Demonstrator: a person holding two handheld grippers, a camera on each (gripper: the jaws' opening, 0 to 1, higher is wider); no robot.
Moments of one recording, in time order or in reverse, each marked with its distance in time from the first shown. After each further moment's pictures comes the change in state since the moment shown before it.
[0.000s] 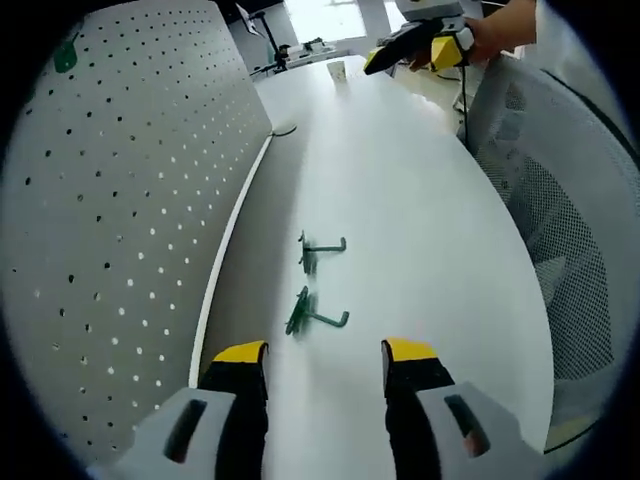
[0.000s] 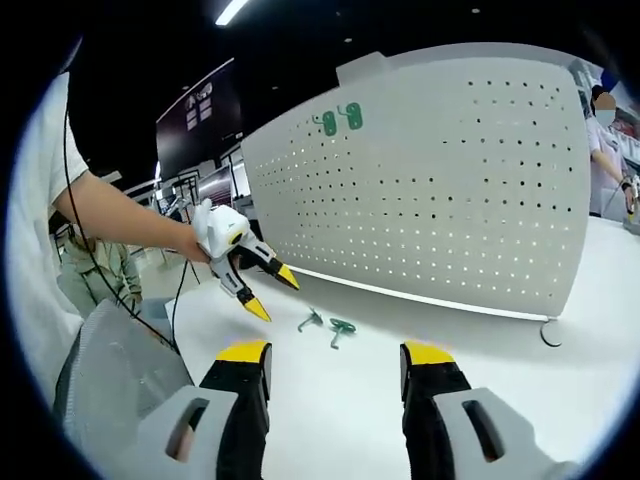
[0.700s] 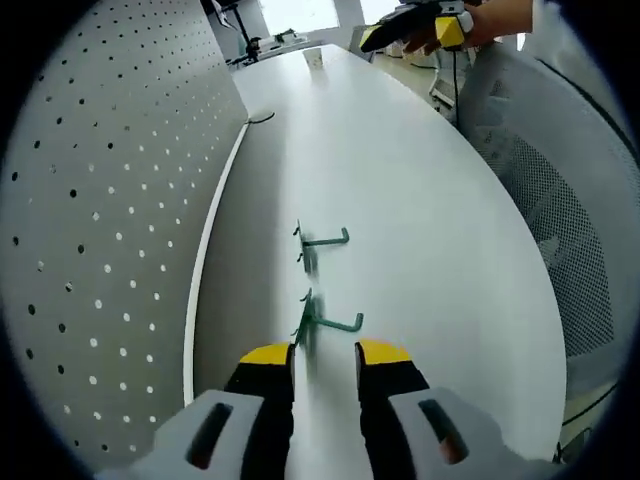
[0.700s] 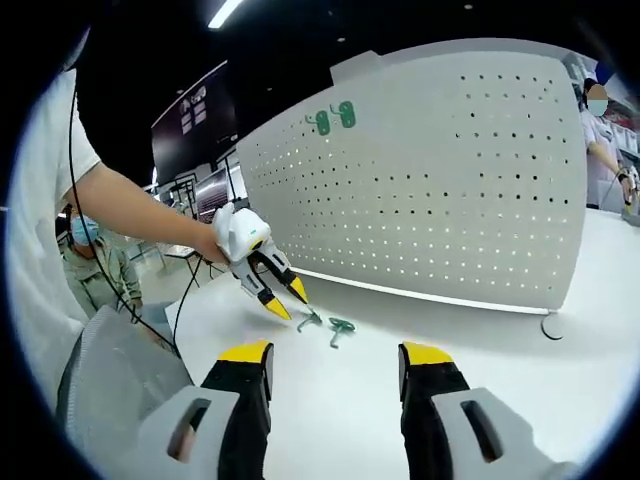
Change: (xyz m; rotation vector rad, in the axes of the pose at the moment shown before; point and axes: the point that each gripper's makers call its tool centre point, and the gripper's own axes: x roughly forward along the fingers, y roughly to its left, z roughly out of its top) left arm 0.025 0.009 0.002 0.060 0.041 -0.114; right arm -0.001 -0.003 -0.002 0.028 0.001 -0.004
